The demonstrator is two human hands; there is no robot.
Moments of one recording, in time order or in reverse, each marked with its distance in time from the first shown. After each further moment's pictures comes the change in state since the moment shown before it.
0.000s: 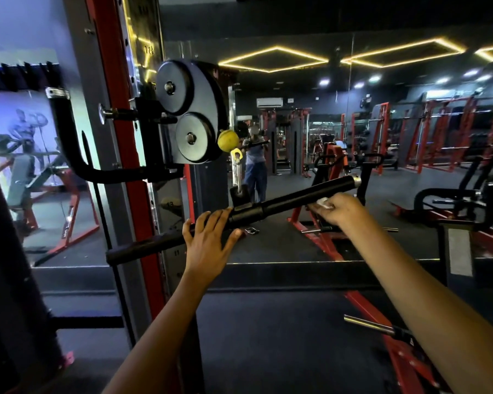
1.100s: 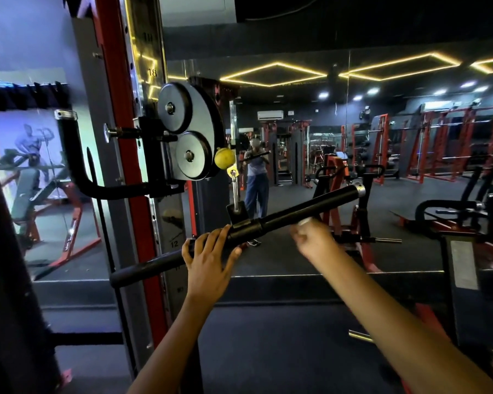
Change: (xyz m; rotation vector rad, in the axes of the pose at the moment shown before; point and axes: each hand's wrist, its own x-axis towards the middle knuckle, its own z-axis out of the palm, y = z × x) left_hand -0.012 0.007 0.004 -0.043 0.083 -0.033; right_hand 0.049 0.057 0.032 0.332 -0.104 0.044
